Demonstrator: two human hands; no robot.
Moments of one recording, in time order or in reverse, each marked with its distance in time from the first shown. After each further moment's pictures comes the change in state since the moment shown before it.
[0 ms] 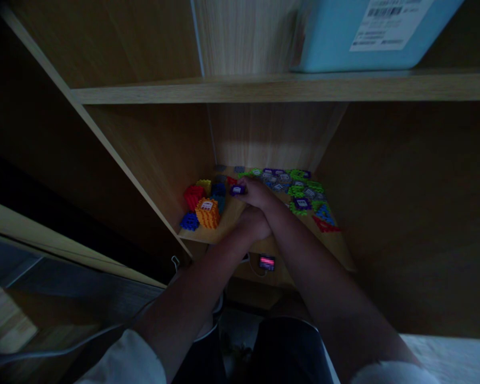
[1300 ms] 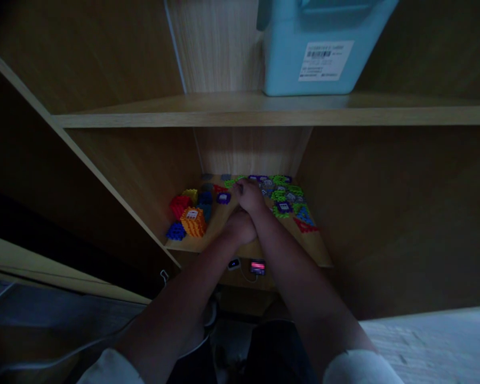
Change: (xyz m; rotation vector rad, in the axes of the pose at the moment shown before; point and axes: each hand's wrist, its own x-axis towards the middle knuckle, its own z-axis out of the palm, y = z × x) left_hand 0.005 -0.006 0.005 0.149 0.056 0.095; right_hand -0.007 -0.003 -0.020 -0.182 0.329 0.170
